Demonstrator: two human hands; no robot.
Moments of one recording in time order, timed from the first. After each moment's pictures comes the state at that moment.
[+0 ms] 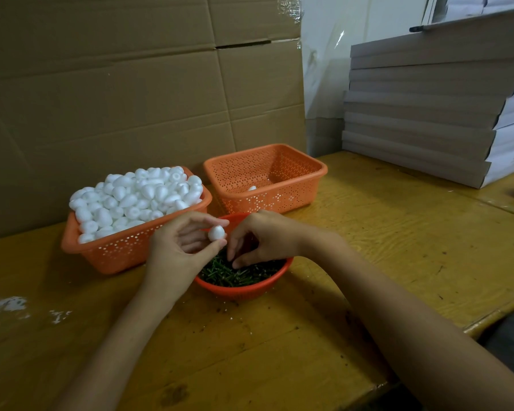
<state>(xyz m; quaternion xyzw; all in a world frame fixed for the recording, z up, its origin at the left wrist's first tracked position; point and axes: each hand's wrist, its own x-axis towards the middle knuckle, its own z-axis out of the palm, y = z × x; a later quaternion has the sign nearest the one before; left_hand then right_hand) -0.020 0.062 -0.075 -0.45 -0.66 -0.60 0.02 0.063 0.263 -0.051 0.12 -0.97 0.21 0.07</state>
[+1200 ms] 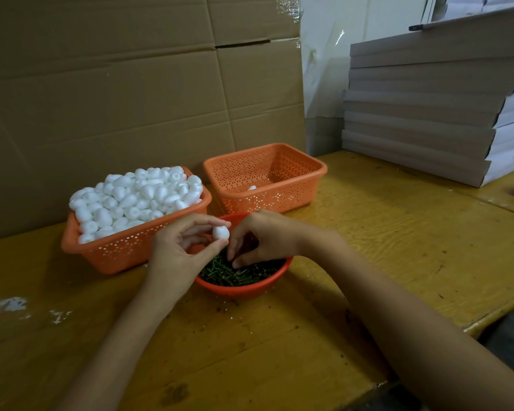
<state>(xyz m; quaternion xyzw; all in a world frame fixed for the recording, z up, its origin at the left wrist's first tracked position) -0.021 0.063 -0.075 -0.47 -0.67 -0.58 0.03 0.060 0.265 -0.053 0.12 -0.97 0.21 0.07</state>
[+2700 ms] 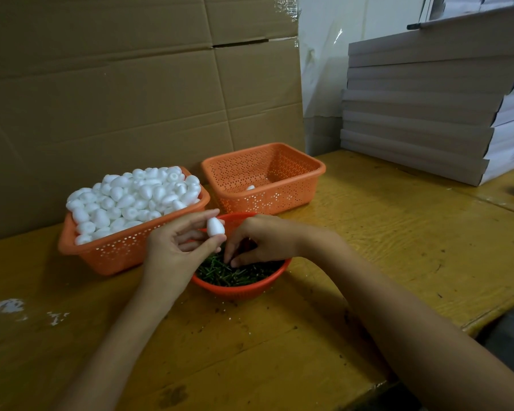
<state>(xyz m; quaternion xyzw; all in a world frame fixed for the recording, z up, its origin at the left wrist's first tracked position) -0.014 0.063 -0.070 -0.41 -0.69 -0.60 0.02 0.061 0.262 -0.052 0.13 -0.97 0.22 0.03</state>
